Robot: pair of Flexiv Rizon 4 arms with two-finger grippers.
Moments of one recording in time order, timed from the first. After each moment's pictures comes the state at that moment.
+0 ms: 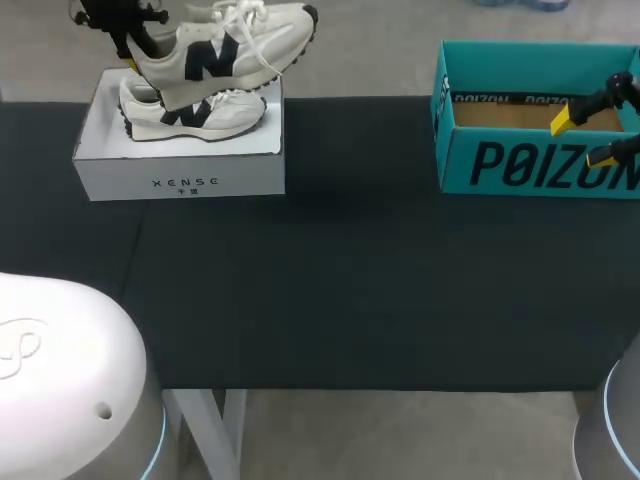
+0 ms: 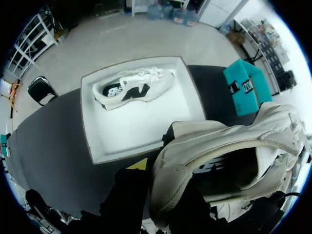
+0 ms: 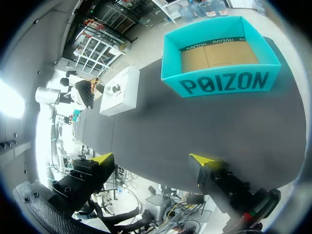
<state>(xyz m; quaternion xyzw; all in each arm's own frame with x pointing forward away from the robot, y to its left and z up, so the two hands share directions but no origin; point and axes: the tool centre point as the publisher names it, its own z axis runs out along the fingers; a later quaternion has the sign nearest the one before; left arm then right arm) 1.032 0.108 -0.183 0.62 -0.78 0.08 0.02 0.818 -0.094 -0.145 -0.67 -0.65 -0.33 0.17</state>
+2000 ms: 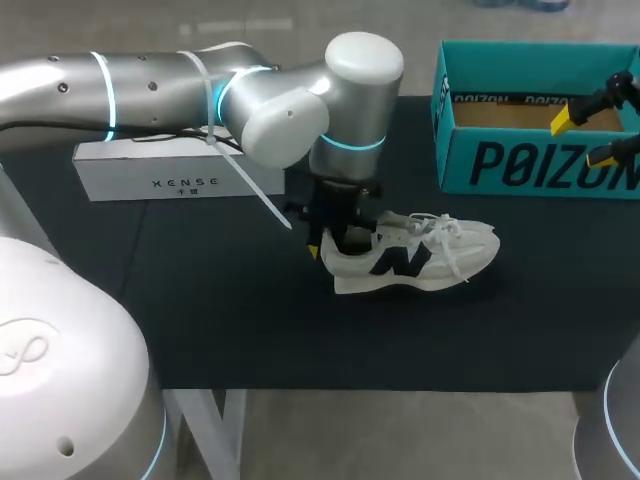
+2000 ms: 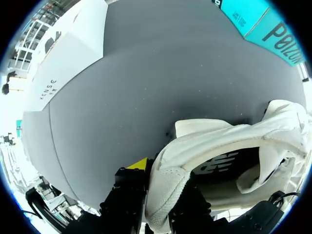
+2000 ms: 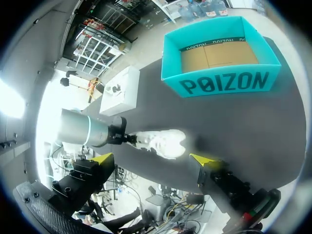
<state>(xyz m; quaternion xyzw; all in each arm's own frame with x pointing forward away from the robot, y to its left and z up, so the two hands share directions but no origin) 0.842 -0.163 -0.402 0.63 -0.77 -0.07 -0.04 0.818 -0.094 -0.145 -0.67 -0.65 -0.33 0.17</state>
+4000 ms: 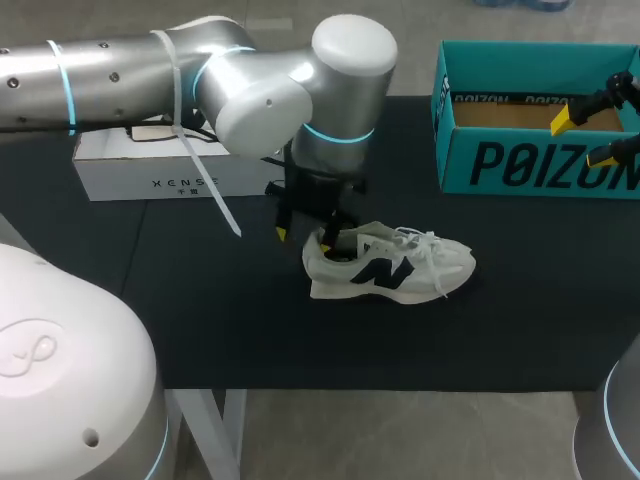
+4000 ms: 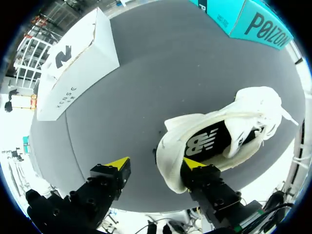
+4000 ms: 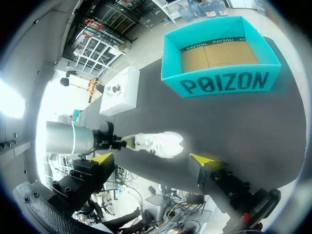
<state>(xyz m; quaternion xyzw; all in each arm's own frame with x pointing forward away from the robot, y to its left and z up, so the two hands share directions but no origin) 0.828 -0.129 -0.351 0.59 -0.81 -0.06 -0.07 0.818 -0.094 -0.145 -0.67 -0.65 -0.33 0.17</state>
